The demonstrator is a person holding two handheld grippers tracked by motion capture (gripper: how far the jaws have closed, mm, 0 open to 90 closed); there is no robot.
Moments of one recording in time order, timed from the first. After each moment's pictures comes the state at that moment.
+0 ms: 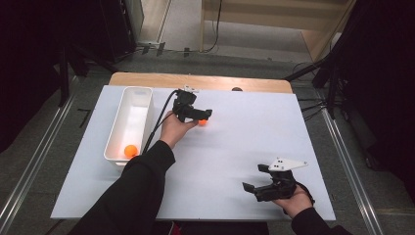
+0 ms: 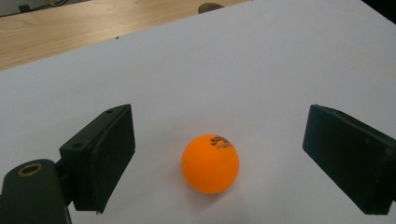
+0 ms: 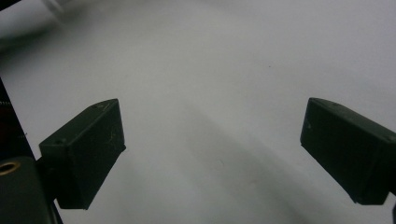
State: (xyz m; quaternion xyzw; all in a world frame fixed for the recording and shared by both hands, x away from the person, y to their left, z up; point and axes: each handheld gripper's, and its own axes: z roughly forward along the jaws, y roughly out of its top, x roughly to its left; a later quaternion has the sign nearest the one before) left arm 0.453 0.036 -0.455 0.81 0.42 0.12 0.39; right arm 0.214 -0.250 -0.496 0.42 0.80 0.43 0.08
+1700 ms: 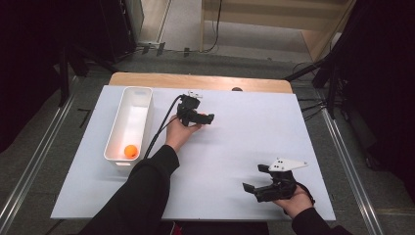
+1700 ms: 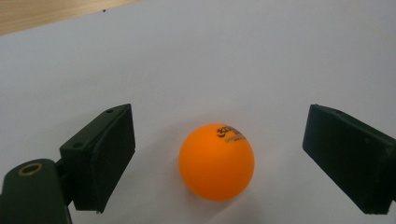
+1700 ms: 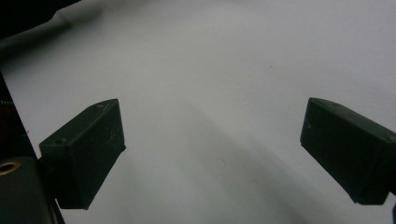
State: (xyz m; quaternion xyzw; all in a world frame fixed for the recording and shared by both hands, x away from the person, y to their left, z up) left arm 0.458 0.026 -0.487 0.82 0.42 0.12 0.38; right arm 0.214 -0.251 -0.496 0.42 0.80 0.43 0.08
